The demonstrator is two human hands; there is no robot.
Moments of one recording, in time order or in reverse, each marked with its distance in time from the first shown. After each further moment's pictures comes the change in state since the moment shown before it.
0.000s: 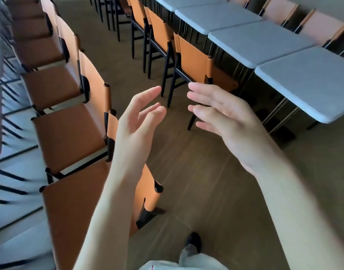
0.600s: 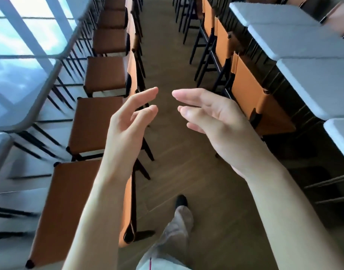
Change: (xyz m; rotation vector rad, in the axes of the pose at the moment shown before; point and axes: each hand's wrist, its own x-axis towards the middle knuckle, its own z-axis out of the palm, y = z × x) left_hand 0.134 -0.034 0.042 0.118 0.383 -0.003; right_hand 0.198 0.037 -0.055 0.056 -0.451 -0.143
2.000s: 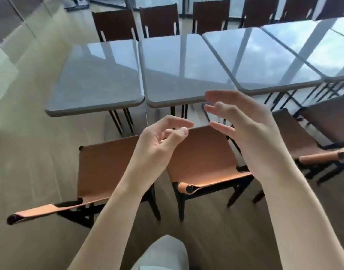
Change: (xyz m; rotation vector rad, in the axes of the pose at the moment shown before) left_hand 0.384 -0.059 0.019 0.307 1.255 -0.288; right_hand 0.599 0.037 0.015 0.267 -1.189 -0.294
